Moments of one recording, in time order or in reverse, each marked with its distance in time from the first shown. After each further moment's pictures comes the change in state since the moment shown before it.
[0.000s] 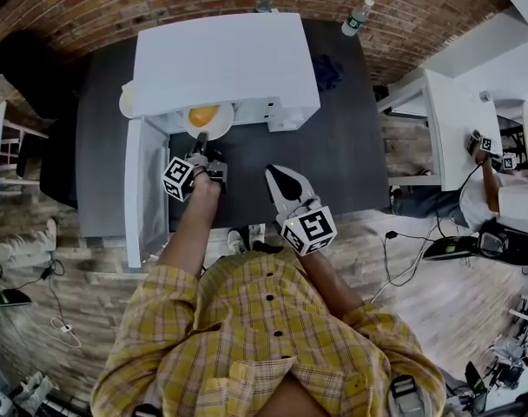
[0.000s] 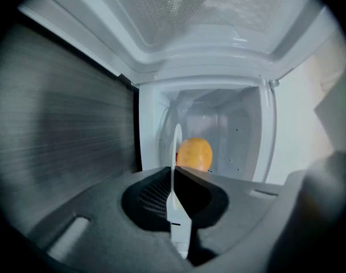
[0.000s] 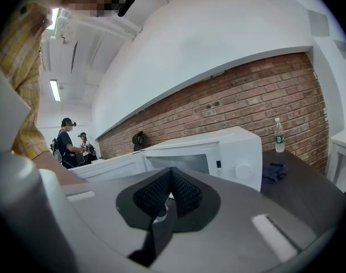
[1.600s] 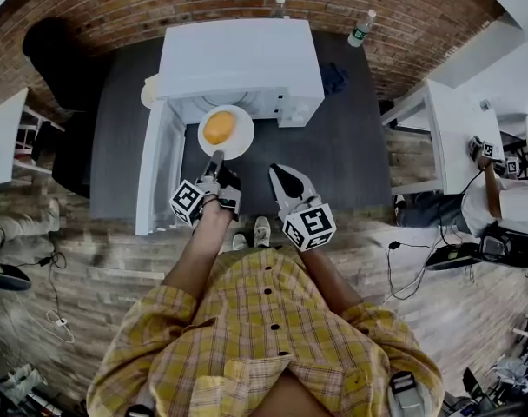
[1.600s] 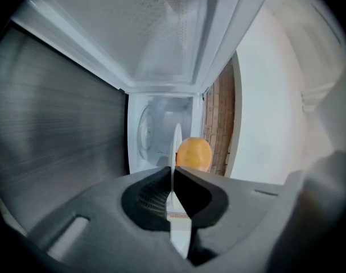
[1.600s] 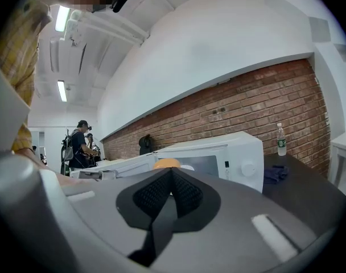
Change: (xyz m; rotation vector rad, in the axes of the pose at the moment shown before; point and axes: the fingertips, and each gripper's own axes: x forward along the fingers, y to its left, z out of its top) left arm -0.128 -0.066 -0.054 -0.023 0.053 -0.146; right arm -0.036 0.039 -0.001 -0.026 -0.041 0.034
